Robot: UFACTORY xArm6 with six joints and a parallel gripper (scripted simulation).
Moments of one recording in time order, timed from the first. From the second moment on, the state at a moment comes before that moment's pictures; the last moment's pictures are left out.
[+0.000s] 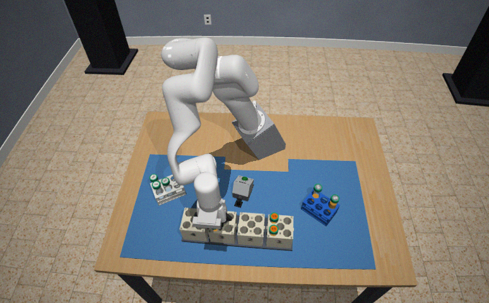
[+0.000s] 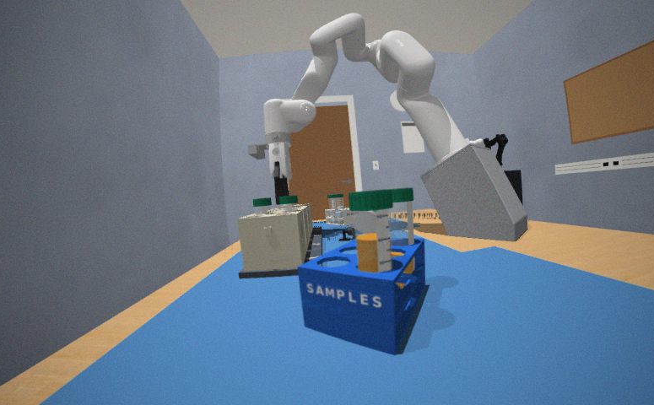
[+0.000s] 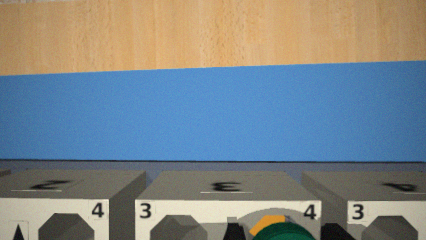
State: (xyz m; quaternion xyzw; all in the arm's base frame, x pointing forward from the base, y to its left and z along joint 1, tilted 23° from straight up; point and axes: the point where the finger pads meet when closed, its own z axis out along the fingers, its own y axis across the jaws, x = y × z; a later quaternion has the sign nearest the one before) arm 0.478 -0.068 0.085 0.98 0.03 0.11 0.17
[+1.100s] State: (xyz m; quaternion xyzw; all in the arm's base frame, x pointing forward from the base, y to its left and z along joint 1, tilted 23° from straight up) arm 0.465 -0.049 0.138 0.98 0.03 0.11 0.17
